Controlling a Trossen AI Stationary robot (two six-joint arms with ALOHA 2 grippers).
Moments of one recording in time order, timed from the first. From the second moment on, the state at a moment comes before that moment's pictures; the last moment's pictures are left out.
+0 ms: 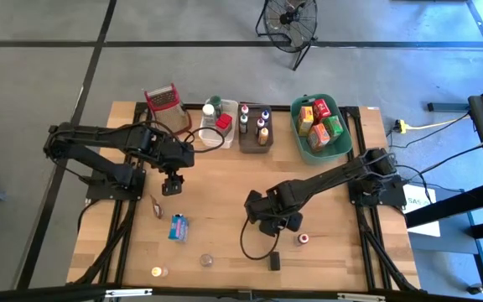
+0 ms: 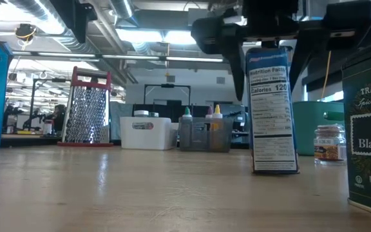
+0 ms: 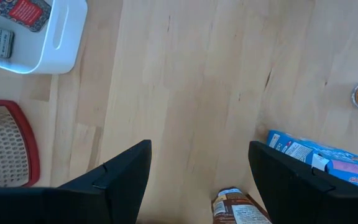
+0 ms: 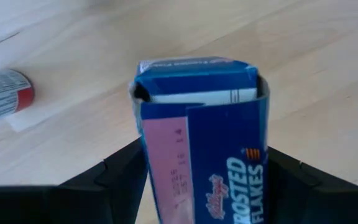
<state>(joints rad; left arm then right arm) -0.08 1.26 1.33 -1.36 -0.09 -0.27 0.35 1.94 1.55 -1.02 0.01 -0.82</state>
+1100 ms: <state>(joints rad) -0.08 1.26 1.33 -1.36 -0.12 -0.27 0.32 1.94 1.55 -1.02 0.02 -0.72</state>
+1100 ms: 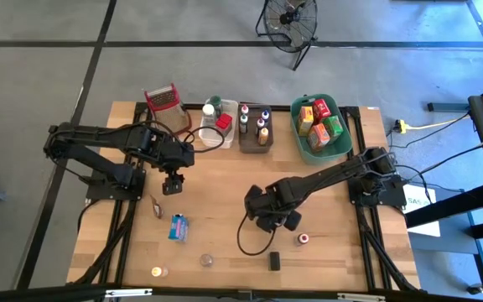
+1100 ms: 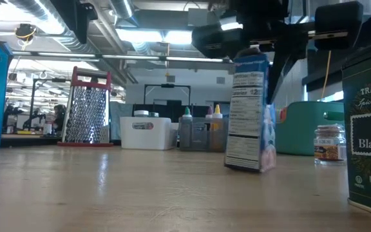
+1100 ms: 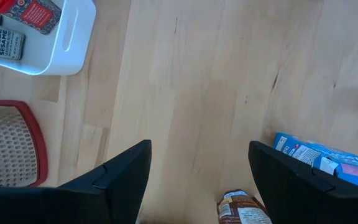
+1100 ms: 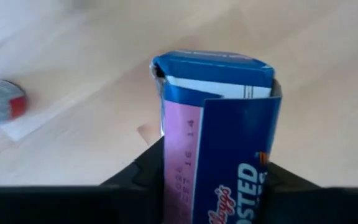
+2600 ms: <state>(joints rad) -0.10 1.26 1.33 -1.36 -0.11 -0.25 -0.14 1.35 1.61 -1.53 0.34 0.38</state>
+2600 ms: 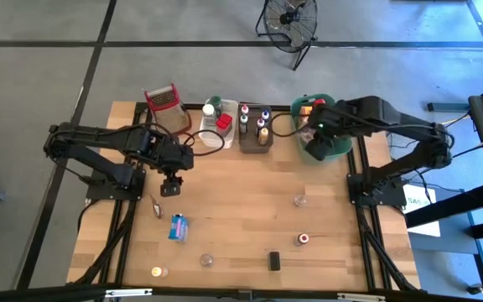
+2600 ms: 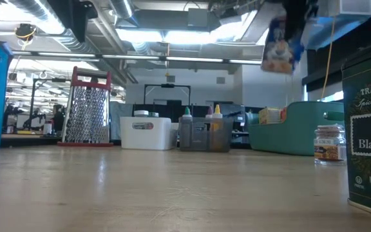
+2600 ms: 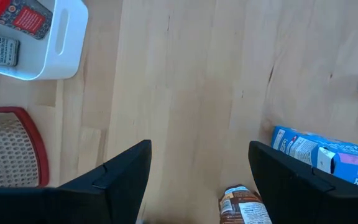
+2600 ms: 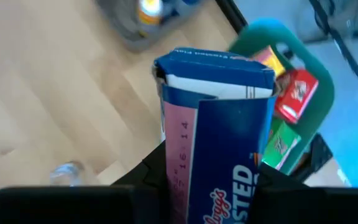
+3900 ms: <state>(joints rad) -0.11 1.26 1.33 -1.36 -0.16 -0.25 -0.56 1.30 0.99 -1.01 0.20 0.28</state>
